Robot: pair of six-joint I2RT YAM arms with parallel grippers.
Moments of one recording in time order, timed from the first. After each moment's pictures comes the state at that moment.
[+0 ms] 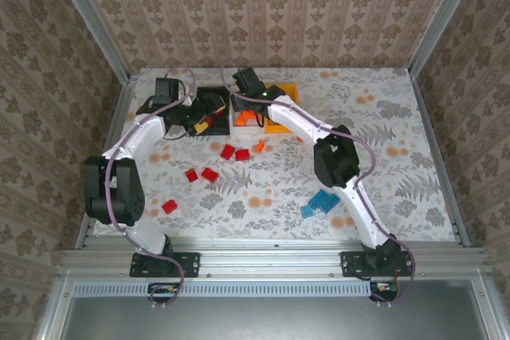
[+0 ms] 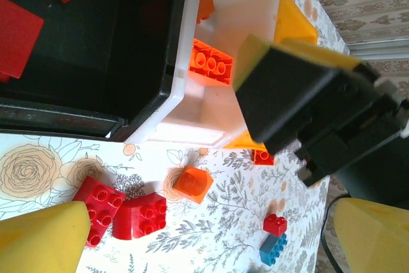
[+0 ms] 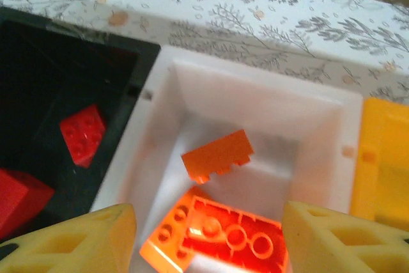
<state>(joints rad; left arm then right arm) -0.17 1.66 1.24 -0.43 0.61 -0.72 0.62 2.41 2.23 -0.60 0.26 0.25</state>
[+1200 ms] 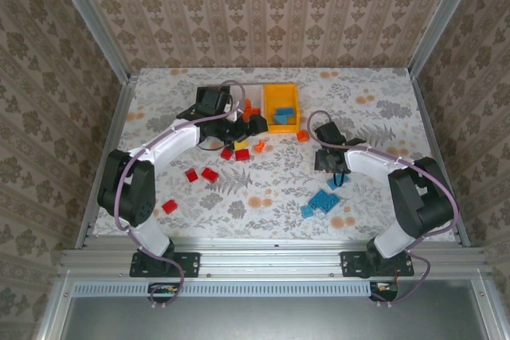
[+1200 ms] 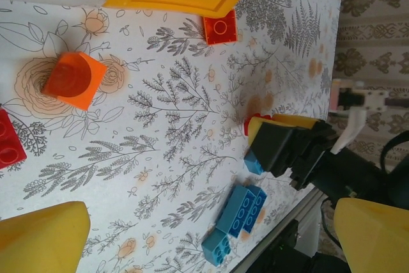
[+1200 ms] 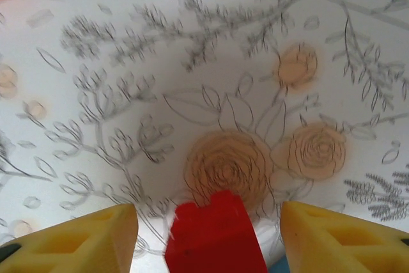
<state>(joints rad) -0.50 1.70 1.24 -0.45 0.64 -0.72 0.36 1.58 0.85 -0.47 0.25 0.50</state>
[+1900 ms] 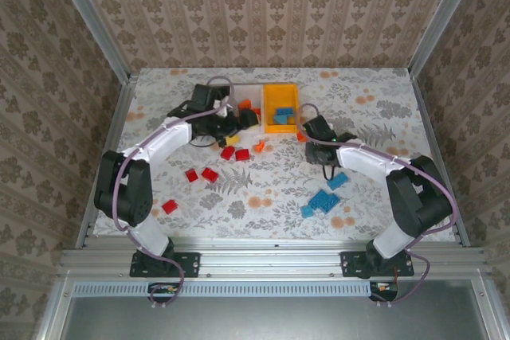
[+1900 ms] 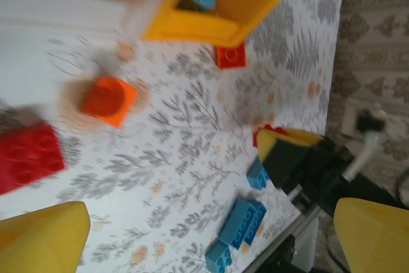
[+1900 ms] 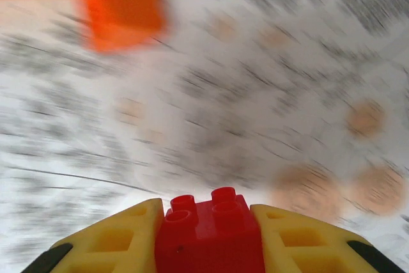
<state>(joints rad) -0.40 1.68 1.24 -0.45 0.64 -0.72 0.48 1.61 0.99 -0.46 0.26 0.50</state>
